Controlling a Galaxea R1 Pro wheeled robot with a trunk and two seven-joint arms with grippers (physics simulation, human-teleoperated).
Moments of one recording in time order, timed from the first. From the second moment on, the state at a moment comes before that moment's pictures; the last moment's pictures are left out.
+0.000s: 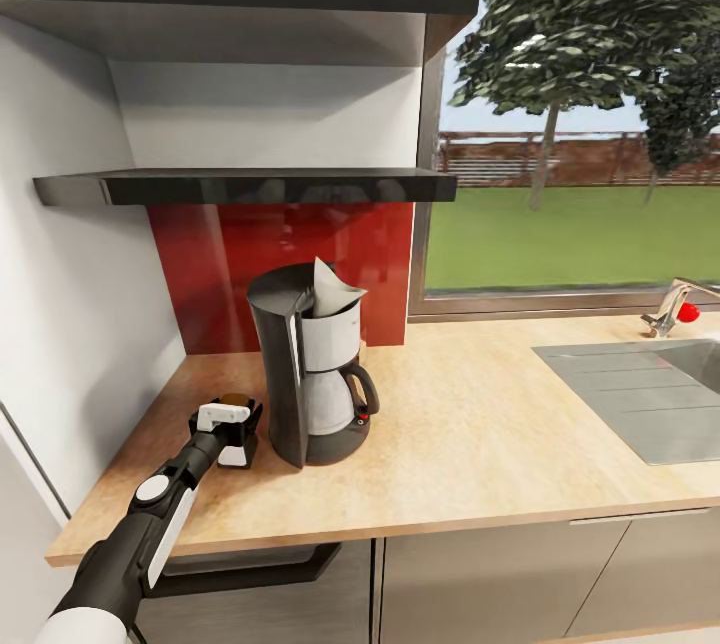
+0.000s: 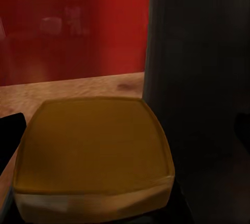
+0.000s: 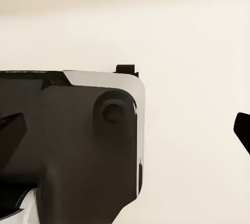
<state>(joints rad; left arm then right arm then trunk) -0.46 0.08 0.07 -0.99 0.02 -0.07 -0.25 -0.22 -0.13 0.36 -0.05 -0.37 0.05 0.16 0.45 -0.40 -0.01</state>
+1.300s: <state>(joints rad) -0.24 0.10 0.08 -1.18 0.02 -0.07 -0.71 -0.22 -0.12 0.36 -0.06 -0.37 0.04 0.15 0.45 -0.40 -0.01</state>
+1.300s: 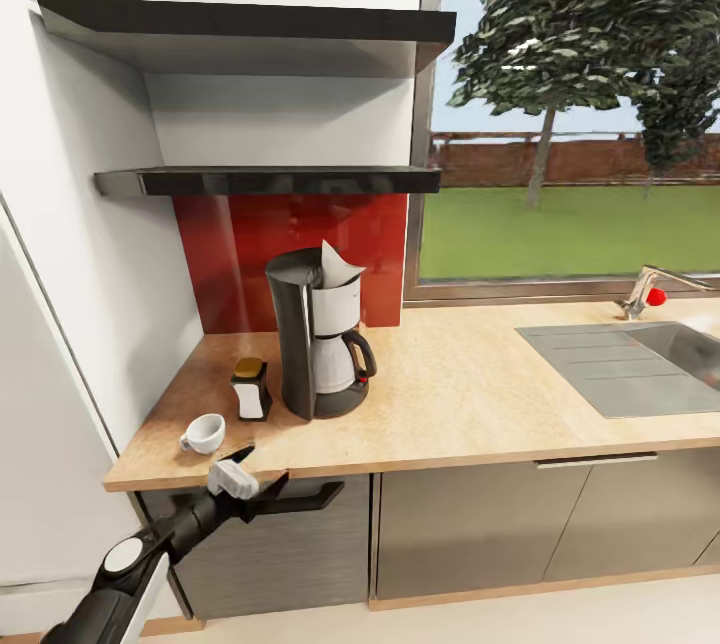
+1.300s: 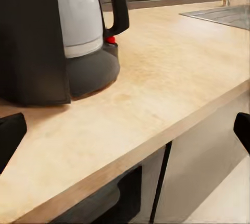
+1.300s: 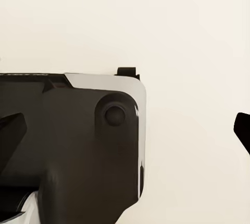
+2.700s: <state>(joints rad) 0.17 0.14 0.11 -0.33 -0.05 -0.03 0.09 -0.22 -0.09 0.35 -0.12 -0.38 0.05 0.16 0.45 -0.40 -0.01</state>
